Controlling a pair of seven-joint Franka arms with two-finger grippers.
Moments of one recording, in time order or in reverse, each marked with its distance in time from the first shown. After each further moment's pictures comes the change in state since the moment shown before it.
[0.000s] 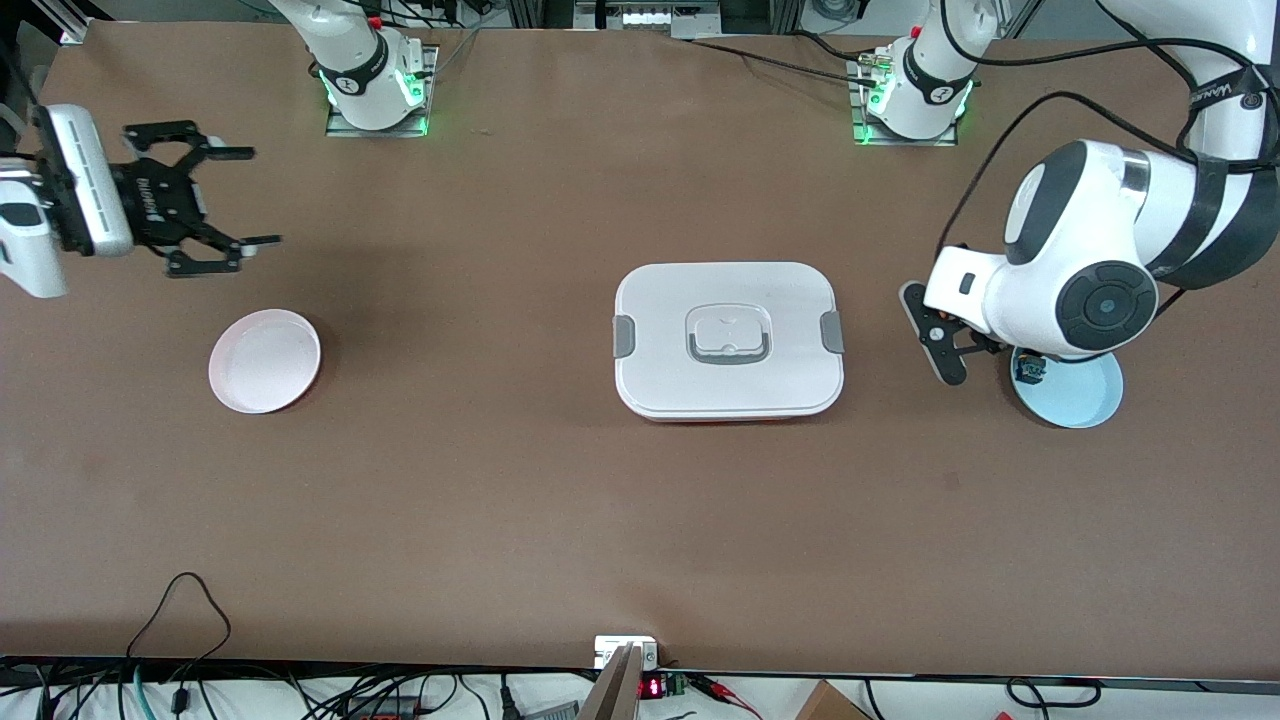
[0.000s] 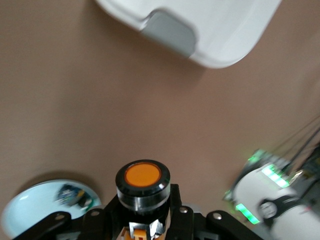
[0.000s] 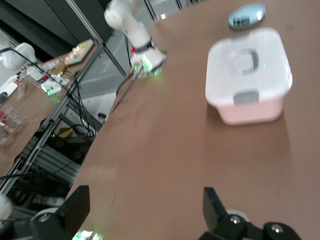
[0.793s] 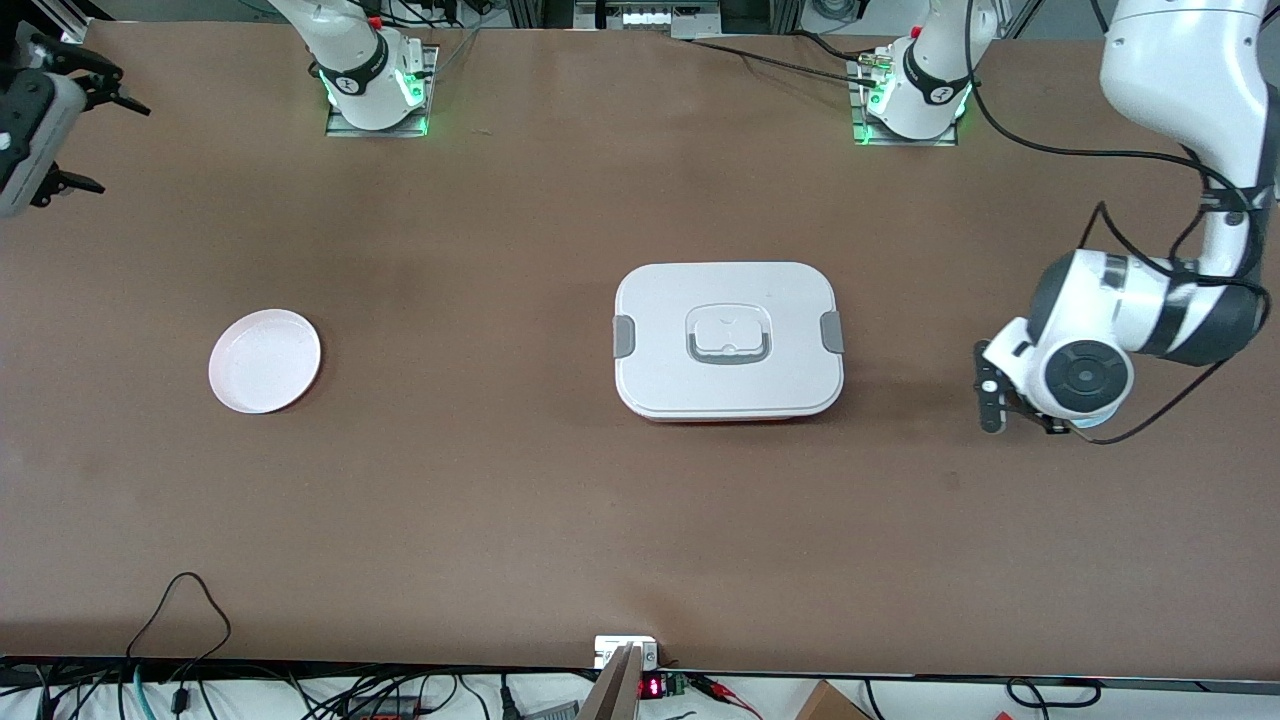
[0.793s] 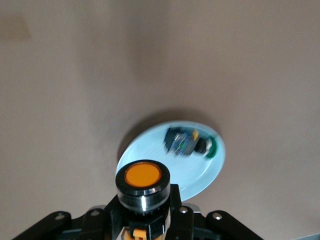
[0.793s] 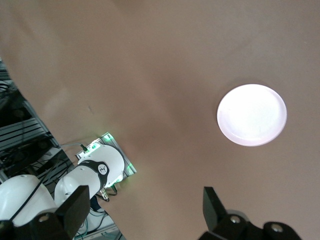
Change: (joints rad) left arm 0.193 0.138 0.014 -0.147 0.386 0.421 0.397; right arm 0.129 -0.146 0.056 0.140 -0.637 -0.044 0.666
